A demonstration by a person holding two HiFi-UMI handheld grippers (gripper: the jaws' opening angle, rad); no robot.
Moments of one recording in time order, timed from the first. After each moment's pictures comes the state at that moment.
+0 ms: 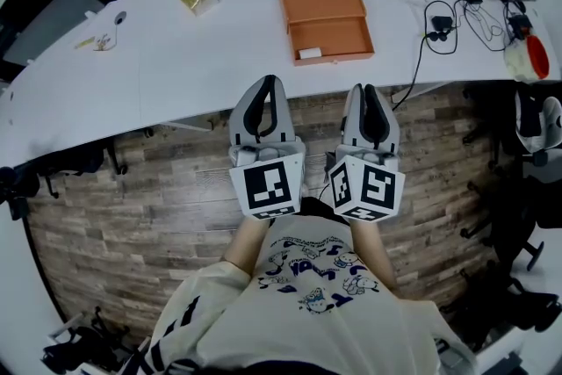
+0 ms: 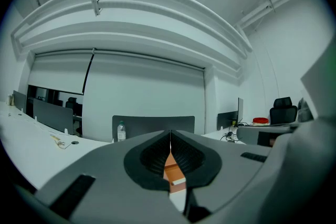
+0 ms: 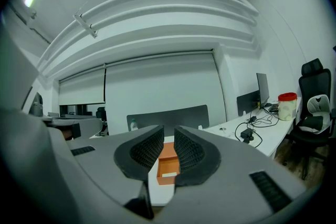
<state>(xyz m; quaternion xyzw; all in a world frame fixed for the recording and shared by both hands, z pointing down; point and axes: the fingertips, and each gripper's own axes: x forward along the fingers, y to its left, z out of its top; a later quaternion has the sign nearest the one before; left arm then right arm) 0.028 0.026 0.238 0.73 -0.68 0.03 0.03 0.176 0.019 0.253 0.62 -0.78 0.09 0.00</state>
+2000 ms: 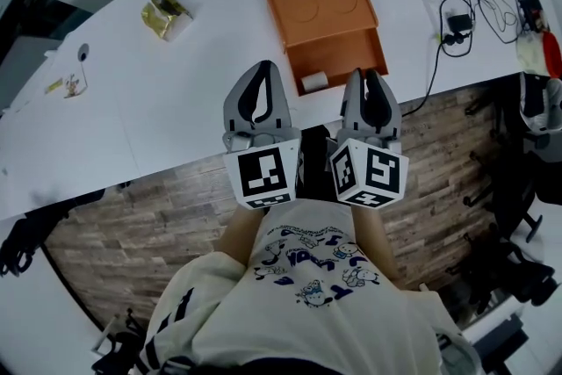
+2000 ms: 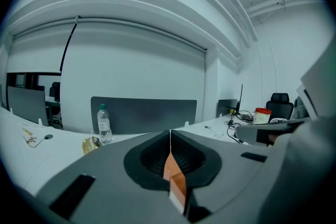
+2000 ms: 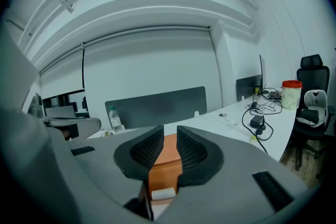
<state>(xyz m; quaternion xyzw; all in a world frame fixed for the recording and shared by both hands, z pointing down) -0.003 -0.173 0.309 0.77 -0.63 0.09 0.10 0.147 -0.163 0.321 0.66 -0.73 0.16 0.06</state>
